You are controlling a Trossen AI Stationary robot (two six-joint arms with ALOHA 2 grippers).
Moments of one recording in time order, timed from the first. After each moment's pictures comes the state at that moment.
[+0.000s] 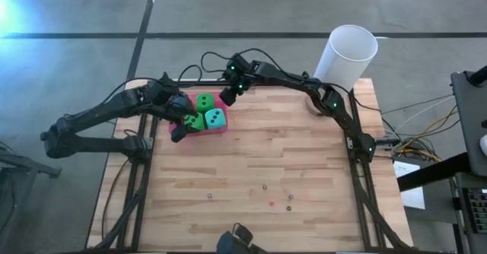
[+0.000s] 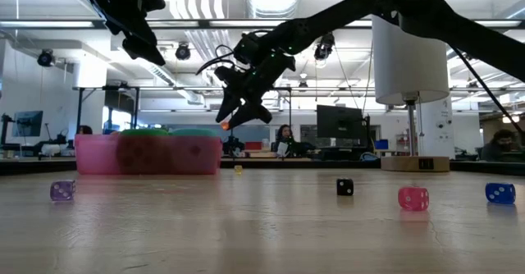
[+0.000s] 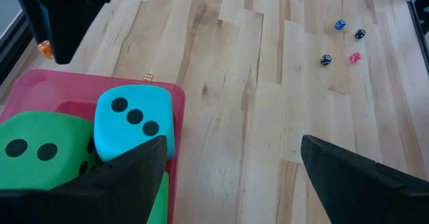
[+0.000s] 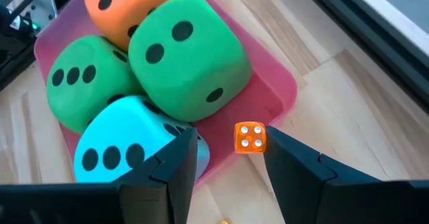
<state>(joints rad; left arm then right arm) 0.47 0.97 0.92 -0.82 0.33 0.13 -0.49 2.40 2.20 -0.68 -0.32 0.27</state>
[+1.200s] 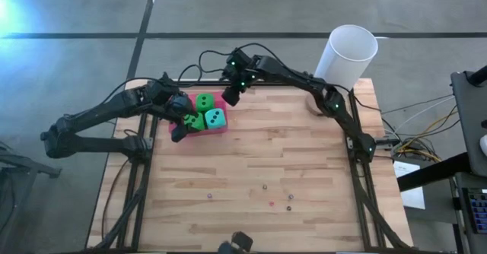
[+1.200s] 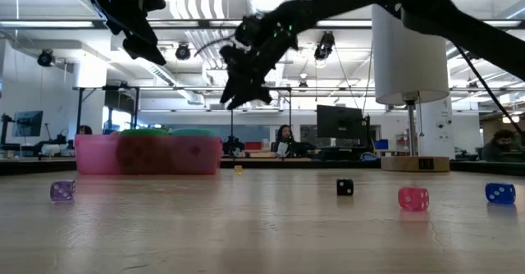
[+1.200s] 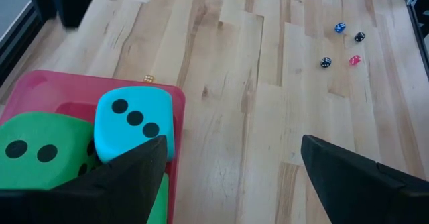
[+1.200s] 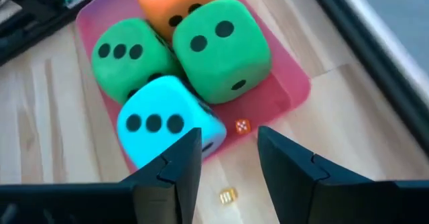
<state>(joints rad) 0.47 0.97 0.92 -0.81 0.33 0.12 -0.46 2.37 2.33 -0.89 -0.33 0.13</state>
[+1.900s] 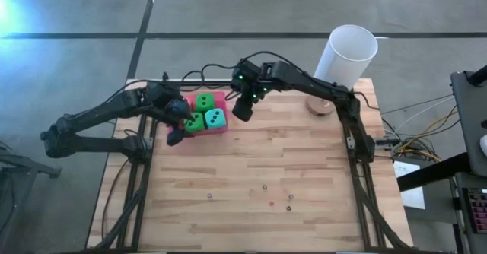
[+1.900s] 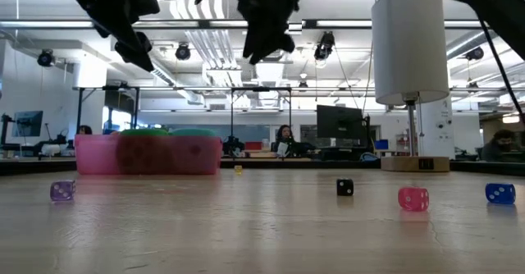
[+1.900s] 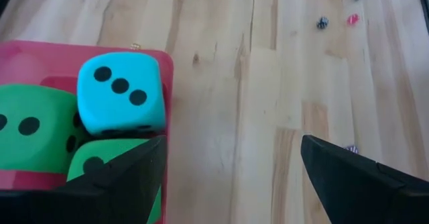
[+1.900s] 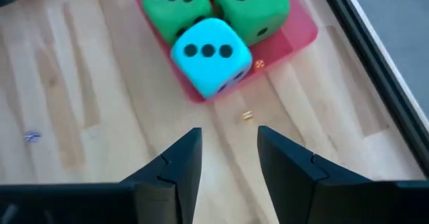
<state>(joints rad) 0.46 0.97 0.92 -0.92 0.33 0.19 -0.28 2.11 2.27 -1.16 -0.07 0.16</state>
